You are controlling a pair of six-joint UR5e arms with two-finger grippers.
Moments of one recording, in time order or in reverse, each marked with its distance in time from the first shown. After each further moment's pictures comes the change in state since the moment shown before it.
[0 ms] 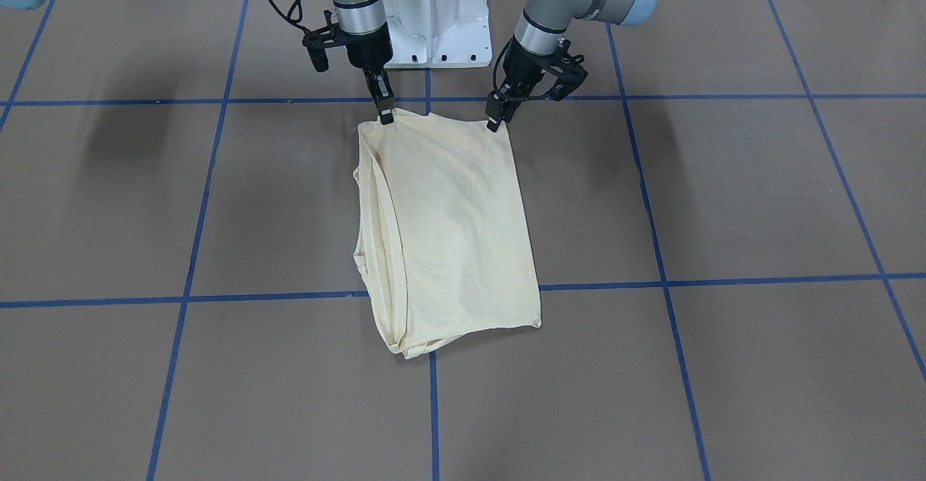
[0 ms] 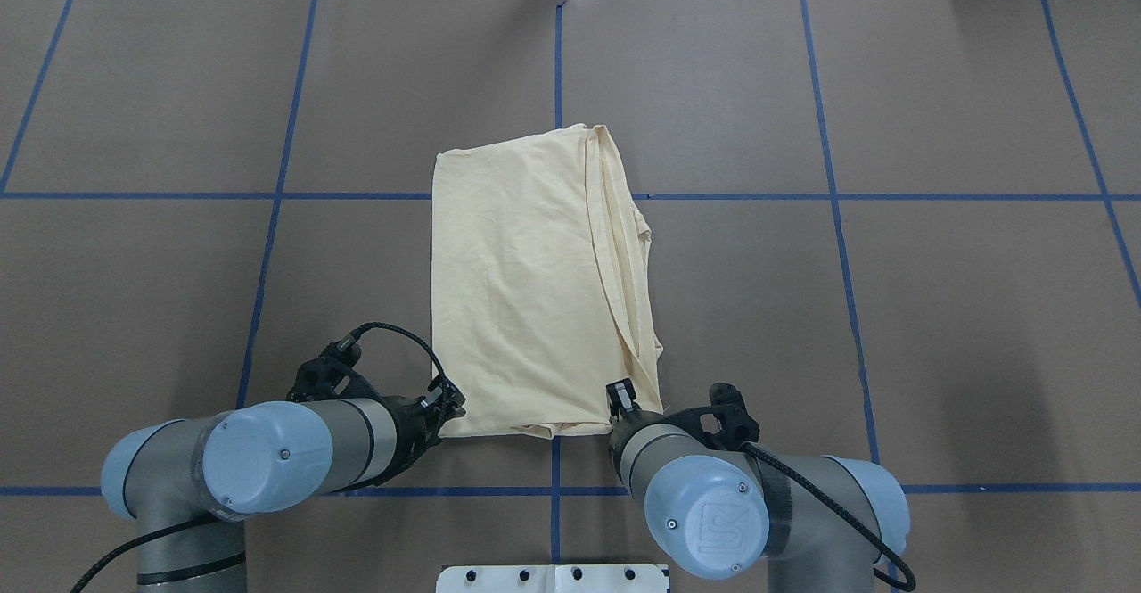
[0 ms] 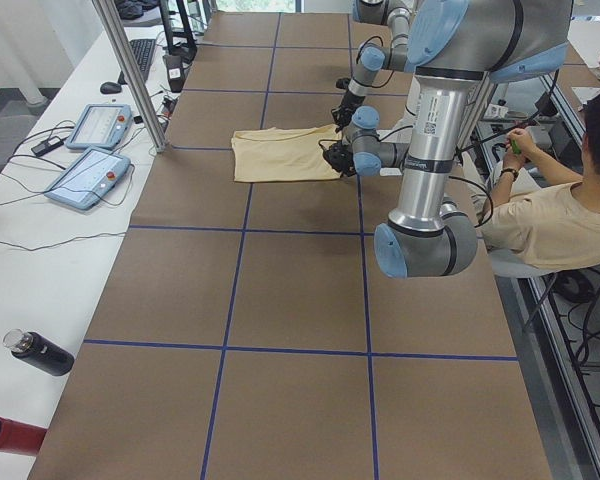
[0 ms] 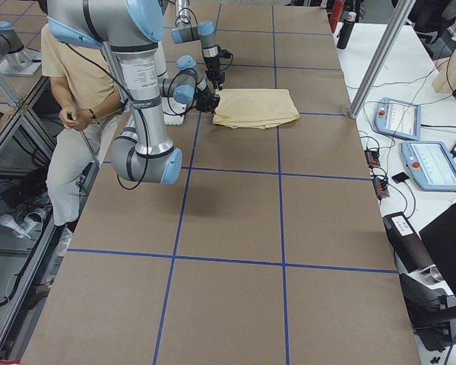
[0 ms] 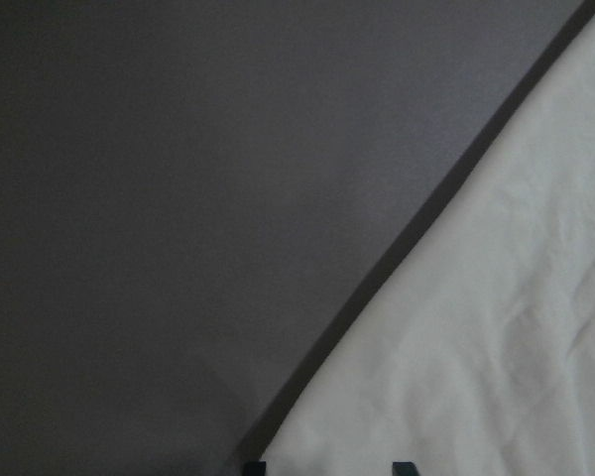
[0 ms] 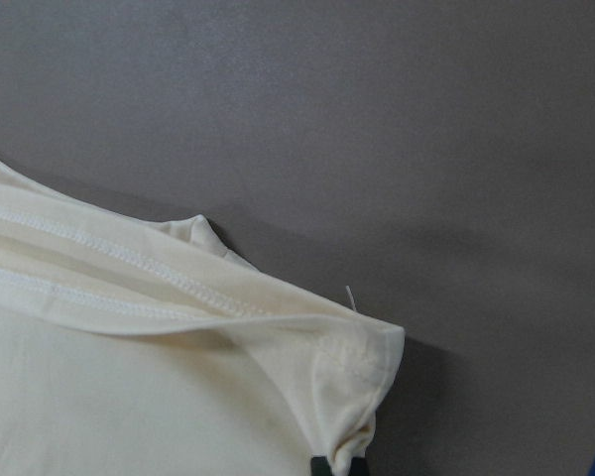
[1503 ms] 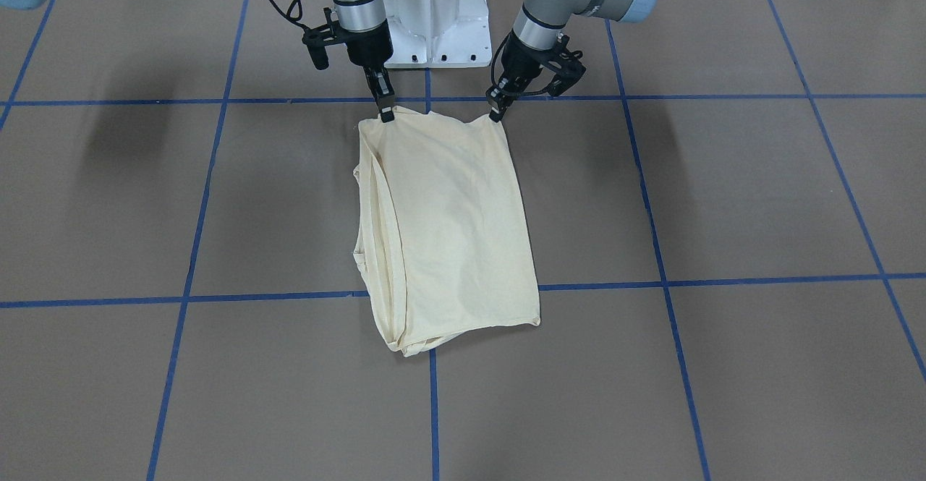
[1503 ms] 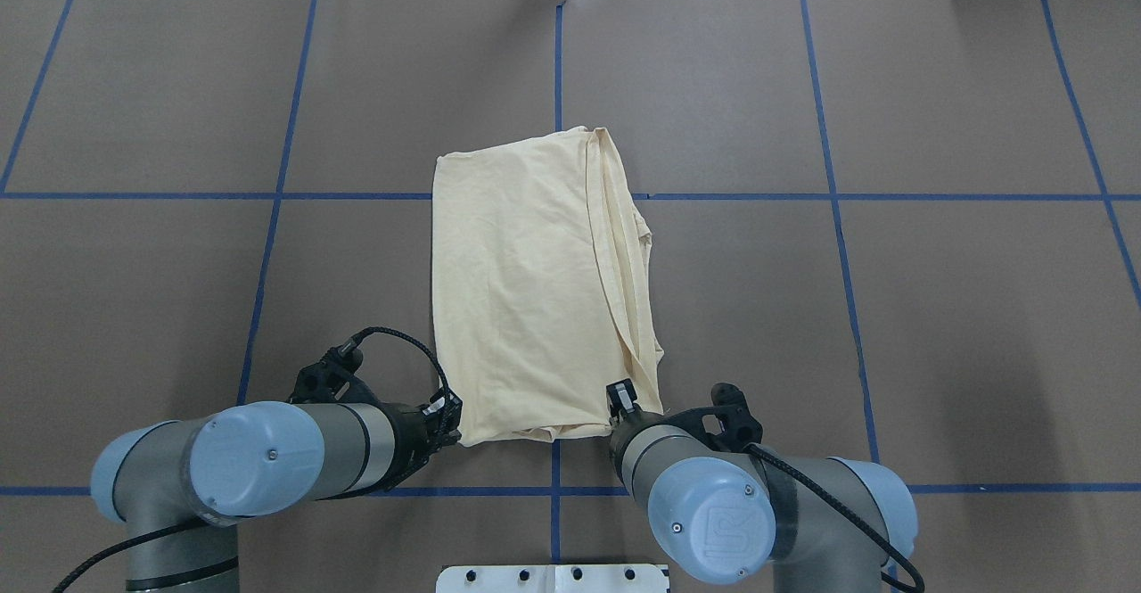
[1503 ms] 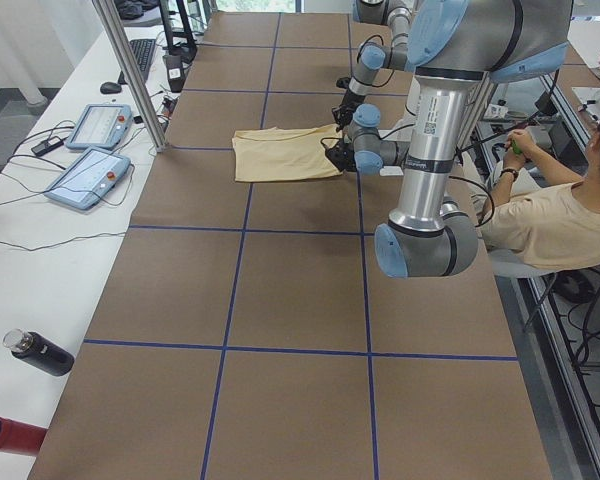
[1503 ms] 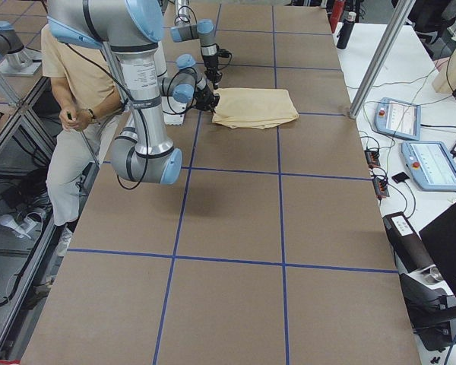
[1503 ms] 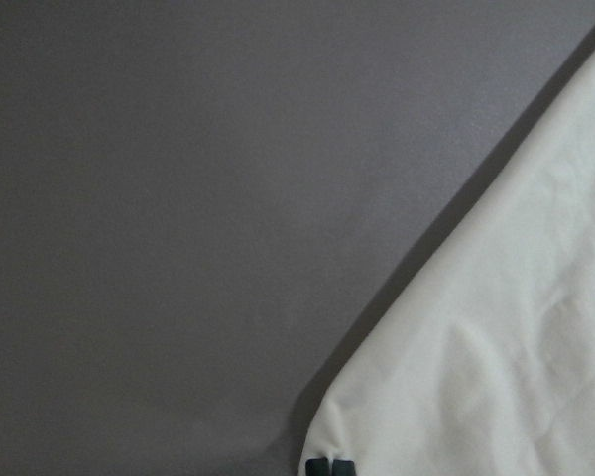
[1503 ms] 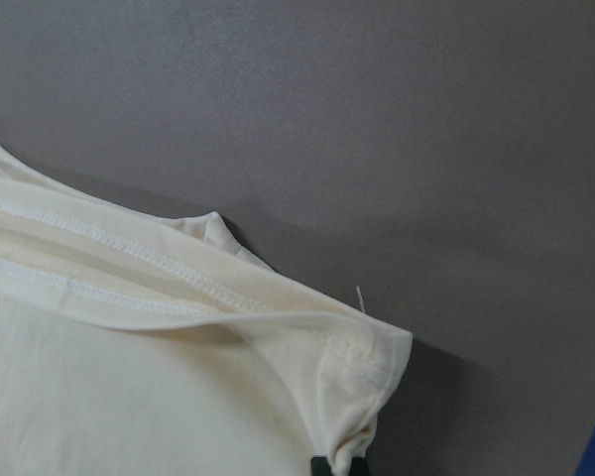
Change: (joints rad) left arm -0.001 0.007 -0.057 0.005 -0.062 0.000; right arm -0.003 -0.008 0.040 -0.028 0.000 -0.001
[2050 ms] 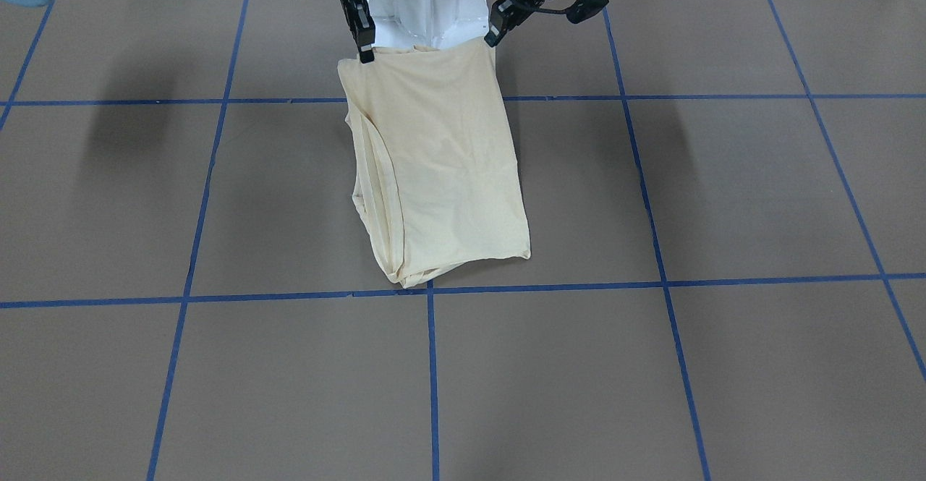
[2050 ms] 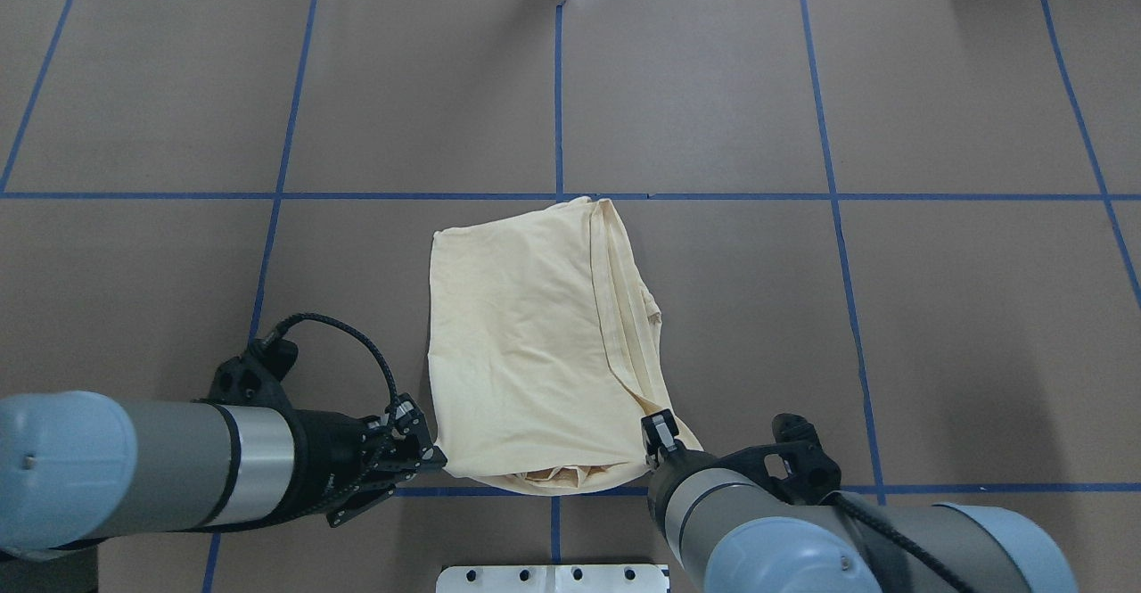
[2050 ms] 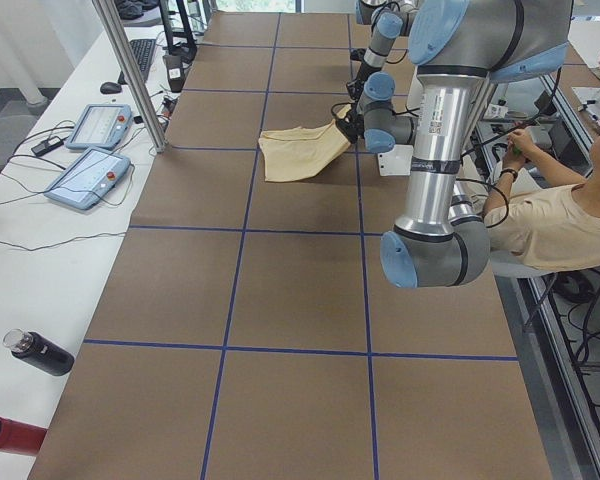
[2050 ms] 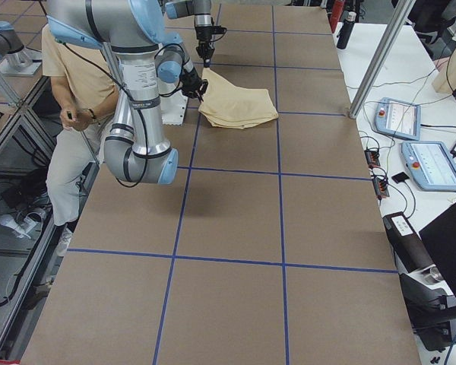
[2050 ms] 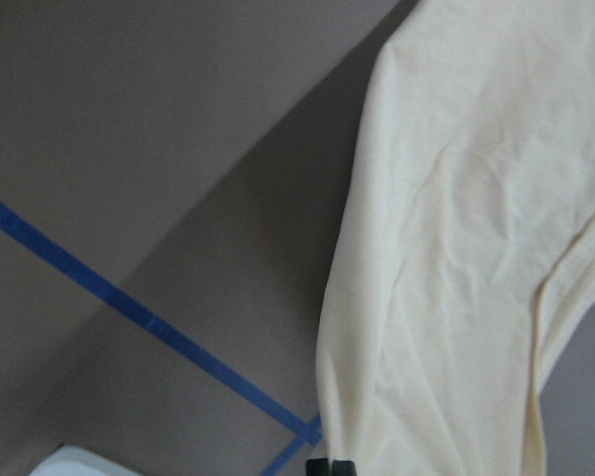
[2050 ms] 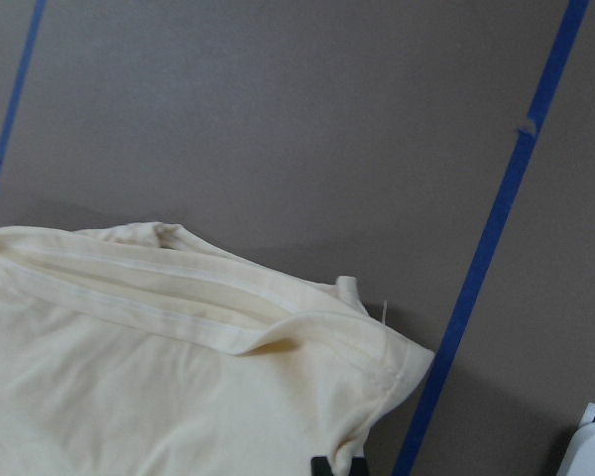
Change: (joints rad) left arm -0.047 0.102 -0.318 0.009 -0.112 0.004; right arm -0.053 0.011 0.336 -0.401 -0.009 0.040
